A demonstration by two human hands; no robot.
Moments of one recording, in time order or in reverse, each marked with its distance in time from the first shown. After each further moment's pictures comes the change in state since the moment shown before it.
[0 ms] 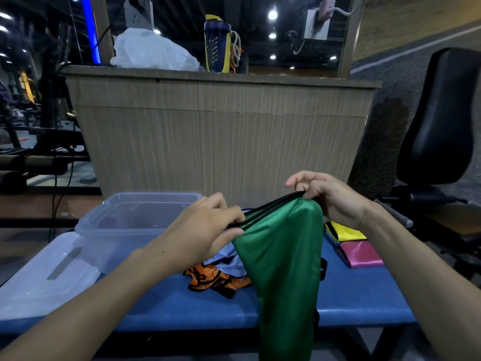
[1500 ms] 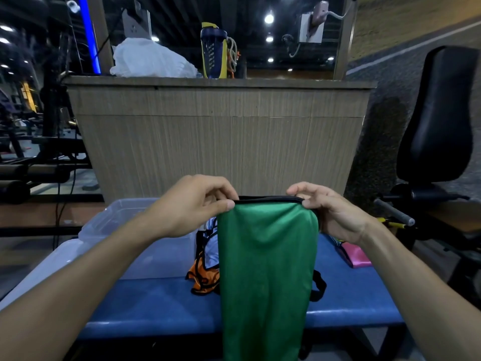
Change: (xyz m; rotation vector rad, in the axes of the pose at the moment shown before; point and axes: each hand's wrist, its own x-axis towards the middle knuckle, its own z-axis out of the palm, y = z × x) left_hand 0.030 -0.004 -0.052 -0.308 -0.105 -0.245; right_hand -0.003 0.037 -0.012 0.226 -0.114 -0.055
